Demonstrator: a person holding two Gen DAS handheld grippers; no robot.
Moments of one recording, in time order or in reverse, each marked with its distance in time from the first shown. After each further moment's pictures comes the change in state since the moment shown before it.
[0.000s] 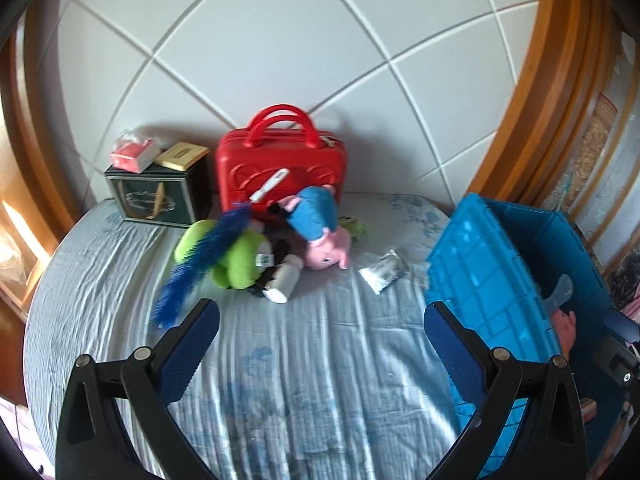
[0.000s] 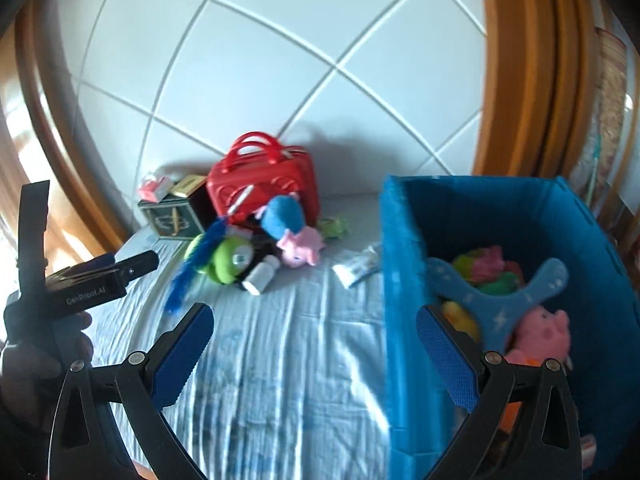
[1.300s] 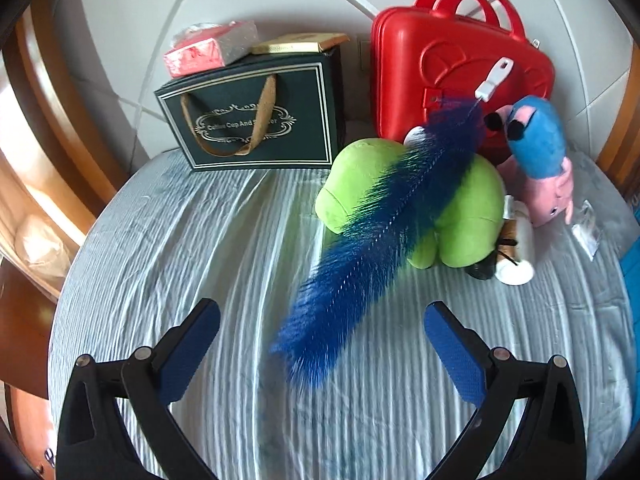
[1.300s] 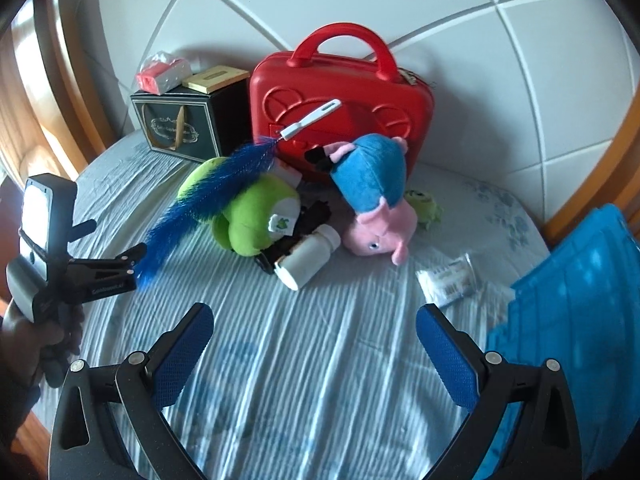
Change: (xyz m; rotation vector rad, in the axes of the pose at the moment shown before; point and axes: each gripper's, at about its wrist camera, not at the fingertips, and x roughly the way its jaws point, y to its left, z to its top) left arm 0.248 0.229 -0.046 0.060 0.132 0.276; right arm 0.276 0.143 0.013 -0.285 0.222 -0.026
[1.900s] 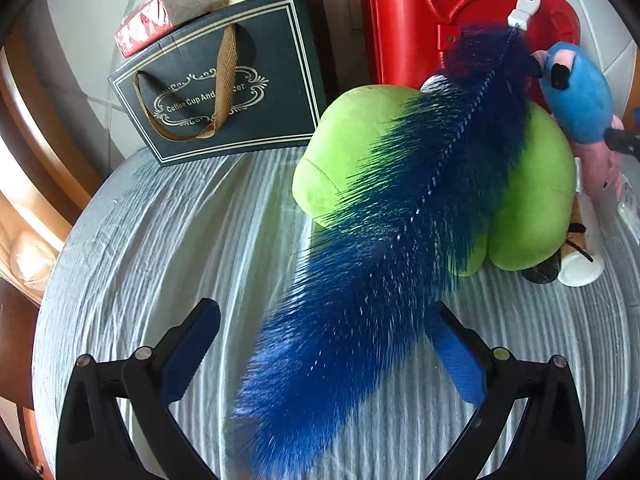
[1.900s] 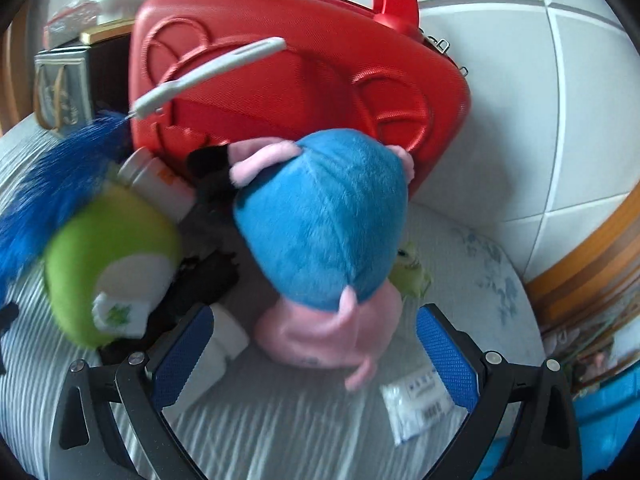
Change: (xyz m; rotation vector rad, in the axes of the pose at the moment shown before) left arm 0.092 -0.018 -0.003 0.046 0.010 0.034; right arm 0.190 -0.044 0.063 -0.103 -0.052 -0.255
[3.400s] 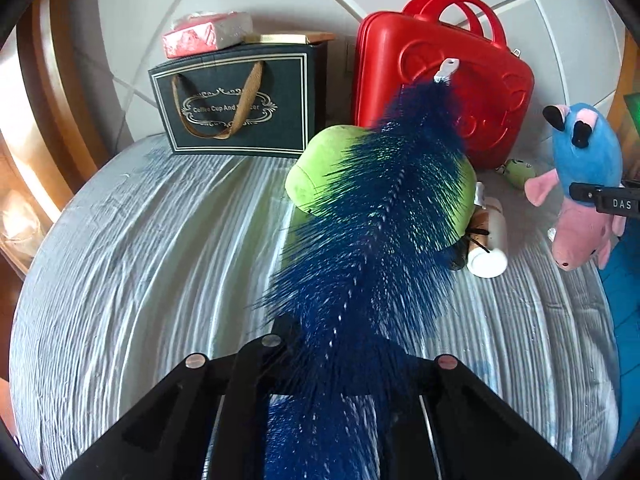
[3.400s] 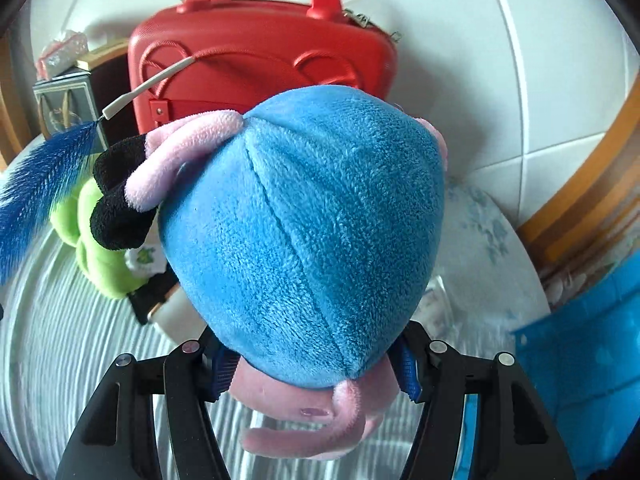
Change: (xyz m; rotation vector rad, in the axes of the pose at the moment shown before) left arm -0.107 0.009 -0.045 -0.130 -0.075 -0.121; right arm -0.062 -0.039 -0.035 0.132 0.086 0.054
